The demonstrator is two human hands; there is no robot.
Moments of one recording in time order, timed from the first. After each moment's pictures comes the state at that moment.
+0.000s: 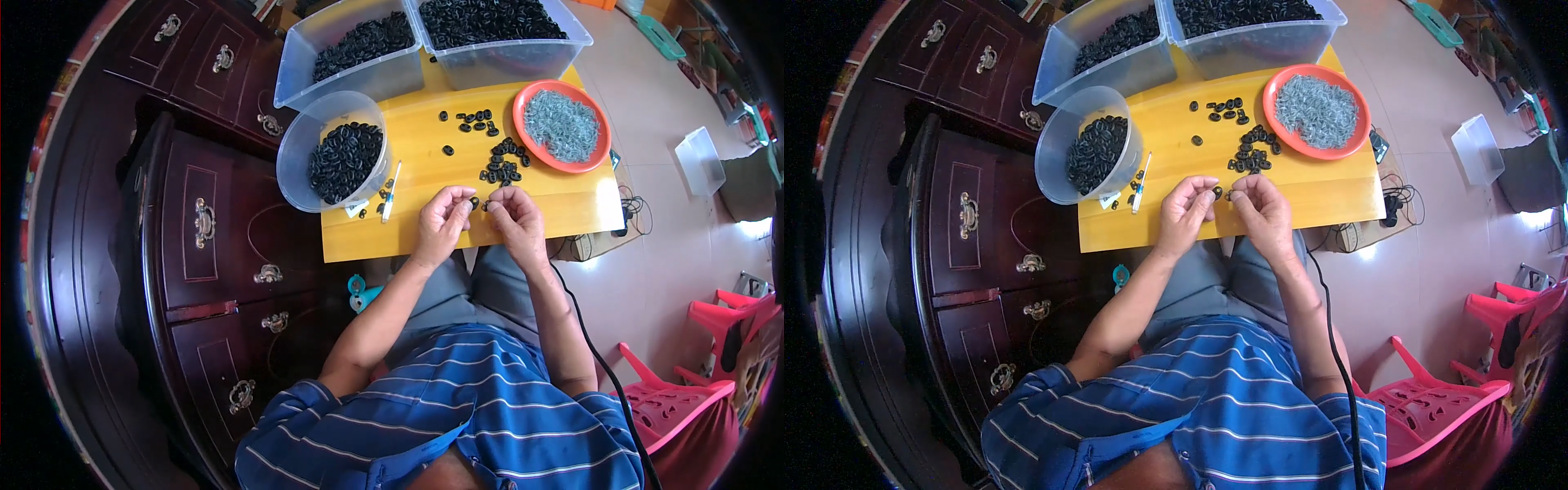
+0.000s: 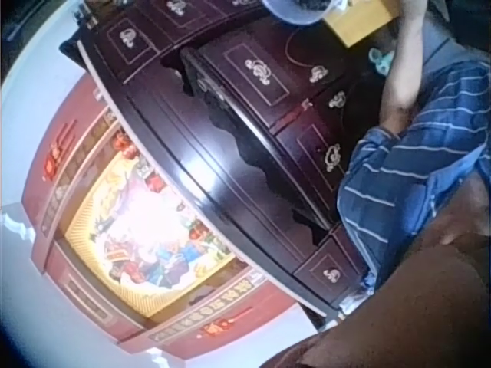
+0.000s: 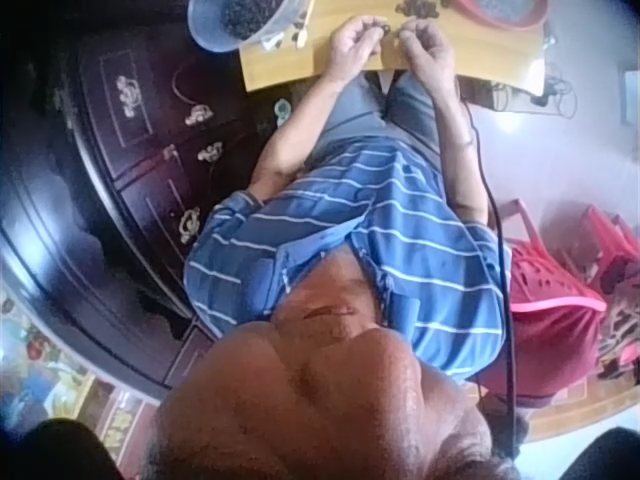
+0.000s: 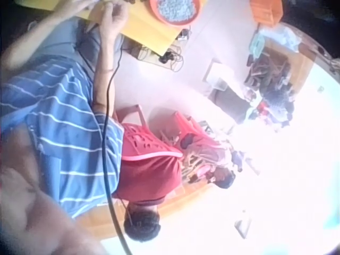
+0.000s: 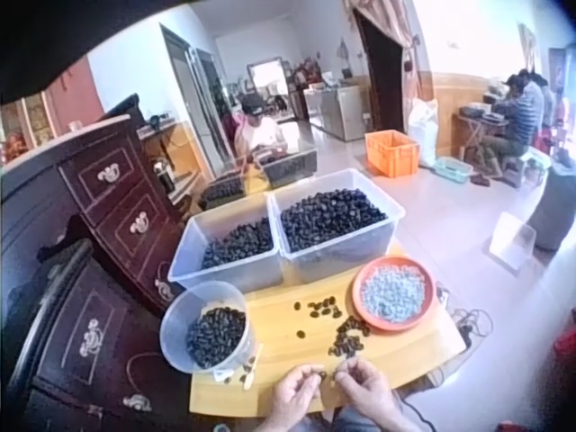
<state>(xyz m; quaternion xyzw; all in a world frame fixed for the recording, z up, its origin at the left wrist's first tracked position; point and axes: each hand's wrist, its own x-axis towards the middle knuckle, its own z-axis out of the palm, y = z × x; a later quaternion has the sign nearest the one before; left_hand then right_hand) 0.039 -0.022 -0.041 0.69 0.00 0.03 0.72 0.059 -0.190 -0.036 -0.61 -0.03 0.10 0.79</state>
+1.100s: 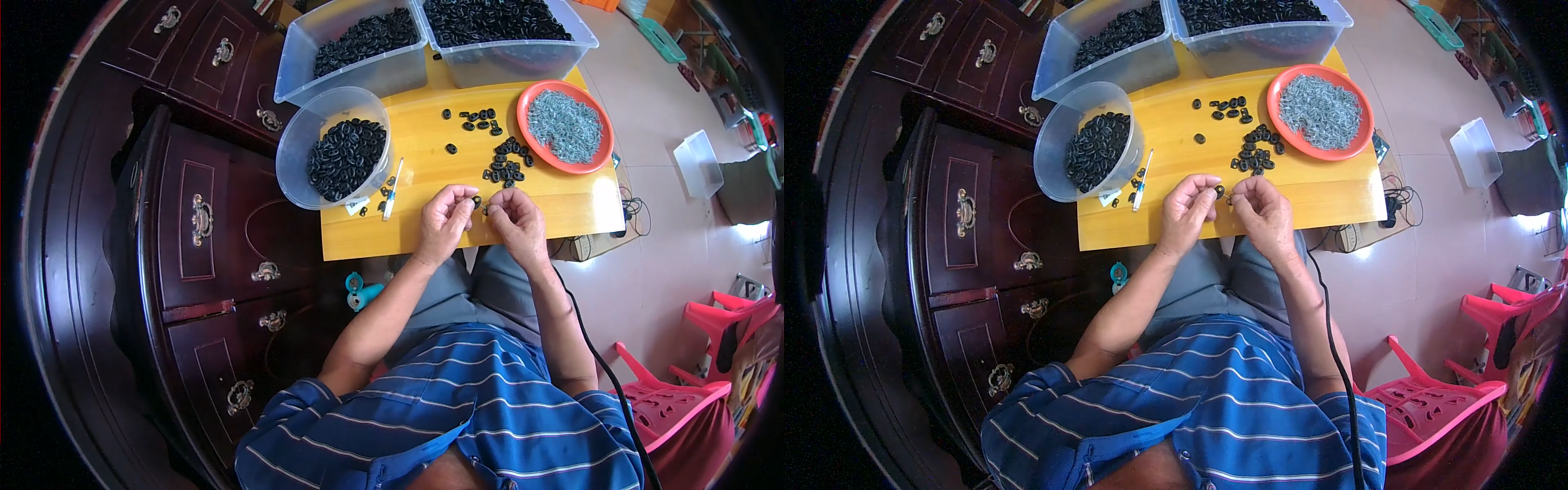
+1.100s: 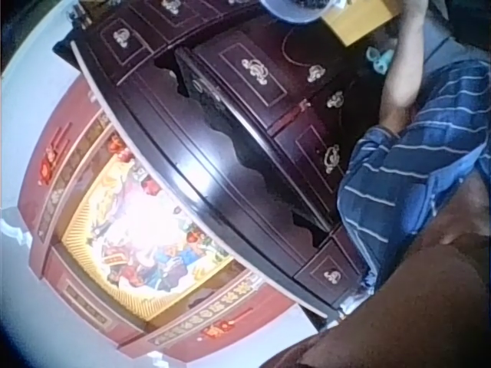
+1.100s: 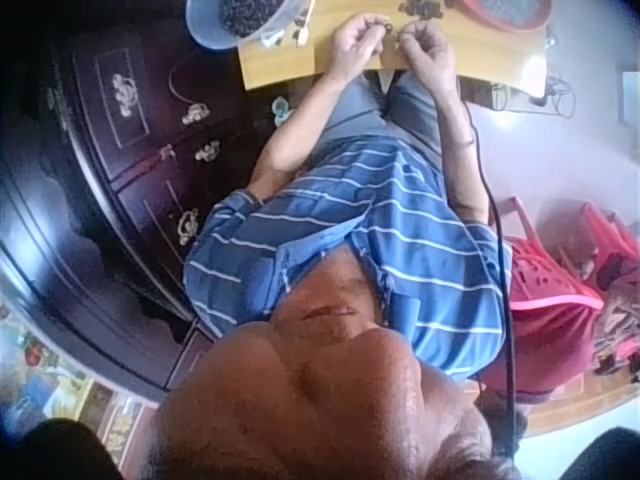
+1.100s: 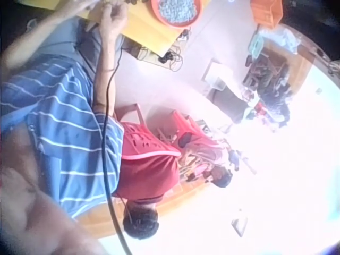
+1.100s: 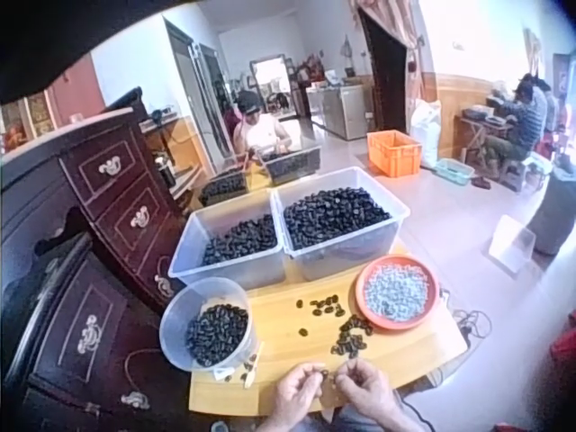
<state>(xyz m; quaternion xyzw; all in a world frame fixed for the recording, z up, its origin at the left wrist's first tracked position) 0.040 -0.021 -0.043 0.67 0.00 0.04 0.74 0.059 -0.189 -0.037 -0.67 -0.03 0.10 0.73</state>
